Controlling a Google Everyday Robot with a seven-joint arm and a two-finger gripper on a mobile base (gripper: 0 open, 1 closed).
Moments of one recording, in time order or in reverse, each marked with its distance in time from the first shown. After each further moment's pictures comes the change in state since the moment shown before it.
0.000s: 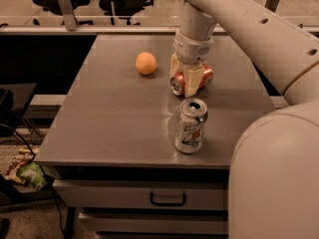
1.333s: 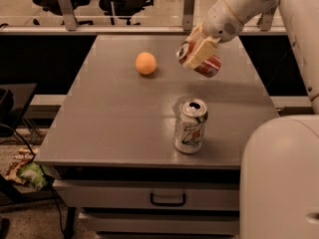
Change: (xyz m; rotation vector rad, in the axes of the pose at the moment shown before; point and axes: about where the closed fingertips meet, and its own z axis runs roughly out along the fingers) arm 0.022 -0.023 -0.077 0.256 -0.481 0.460
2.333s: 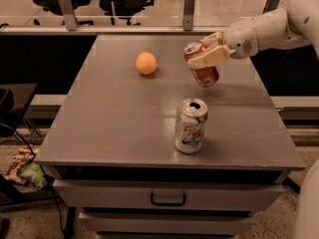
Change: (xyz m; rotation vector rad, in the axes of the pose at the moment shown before) arm 0.009 0.009 -0.017 0.072 -0.452 0.207
